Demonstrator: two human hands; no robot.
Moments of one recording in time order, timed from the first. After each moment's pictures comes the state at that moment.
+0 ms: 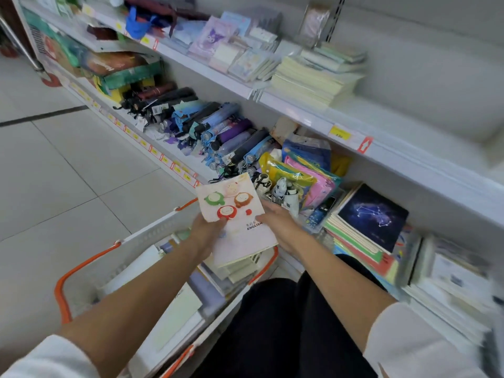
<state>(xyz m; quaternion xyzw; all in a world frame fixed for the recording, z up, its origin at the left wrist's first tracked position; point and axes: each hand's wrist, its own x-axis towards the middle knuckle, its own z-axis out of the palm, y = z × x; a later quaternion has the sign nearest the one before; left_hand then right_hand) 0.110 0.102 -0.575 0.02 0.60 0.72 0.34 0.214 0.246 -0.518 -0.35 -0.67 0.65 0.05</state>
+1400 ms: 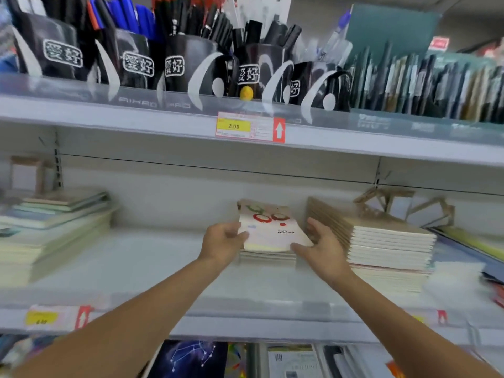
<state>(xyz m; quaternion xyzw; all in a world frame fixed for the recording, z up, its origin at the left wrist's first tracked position) 0.368 0.556 -0.299 0.49 0.56 0.60 0.29 0.579 0.584 -0.296 -0.52 -0.67 0.23 0.48</state>
